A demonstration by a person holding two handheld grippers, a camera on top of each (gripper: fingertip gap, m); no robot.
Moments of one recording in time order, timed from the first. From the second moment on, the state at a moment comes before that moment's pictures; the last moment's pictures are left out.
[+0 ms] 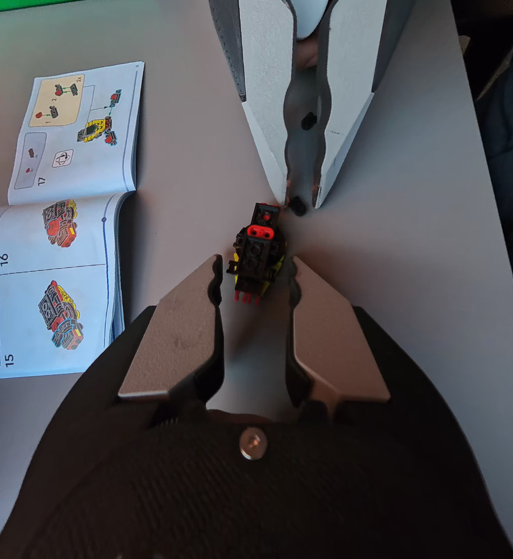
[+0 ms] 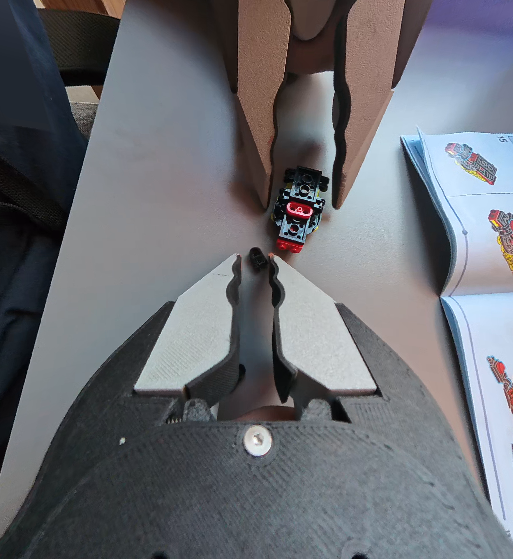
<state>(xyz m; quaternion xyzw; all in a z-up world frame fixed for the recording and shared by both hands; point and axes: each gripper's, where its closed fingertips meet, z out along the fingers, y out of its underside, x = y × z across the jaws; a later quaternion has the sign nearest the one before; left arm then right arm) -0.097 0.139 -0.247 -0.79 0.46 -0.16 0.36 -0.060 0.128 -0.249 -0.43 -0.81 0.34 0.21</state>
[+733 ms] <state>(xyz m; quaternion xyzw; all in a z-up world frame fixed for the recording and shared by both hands) -0.103 0.135 -0.248 -0.79 0.47 -0.17 0.36 -0.065 0.154 -0.248 -0.46 -0.80 0.30 0.25</state>
